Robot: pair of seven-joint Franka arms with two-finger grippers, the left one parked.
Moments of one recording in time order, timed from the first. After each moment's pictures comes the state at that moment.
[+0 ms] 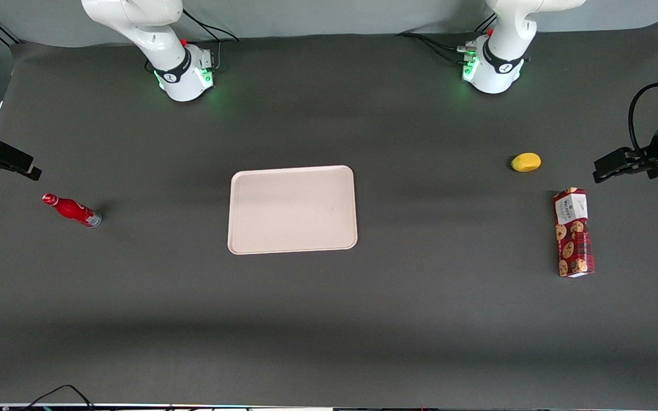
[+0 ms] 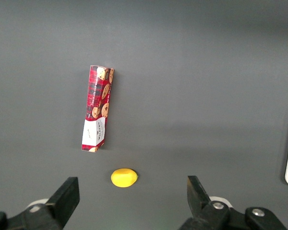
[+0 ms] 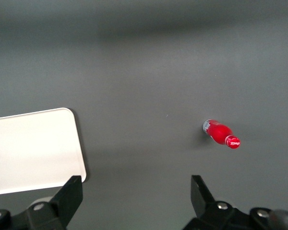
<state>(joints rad) -0.05 0.00 -0.05 -1.57 0.02 1.59 0.03</state>
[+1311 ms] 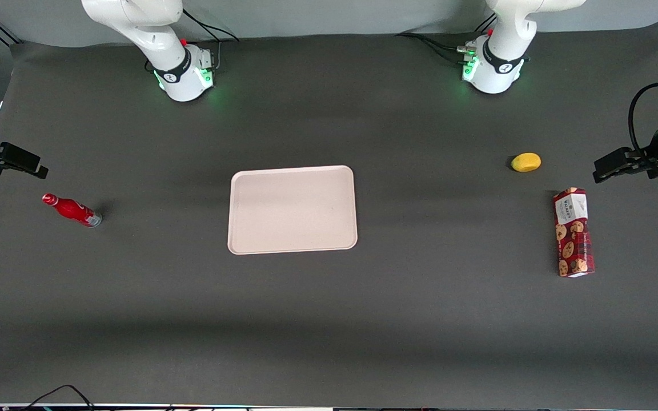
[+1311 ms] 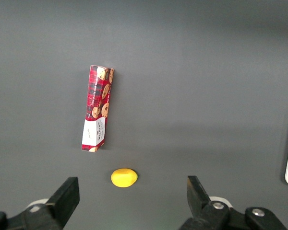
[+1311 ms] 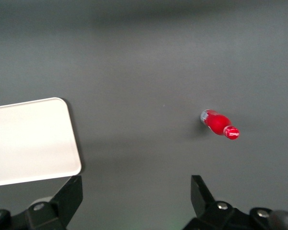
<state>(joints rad) -0.06 0.00 -0.05 -1.61 0.00 1.56 0.02</state>
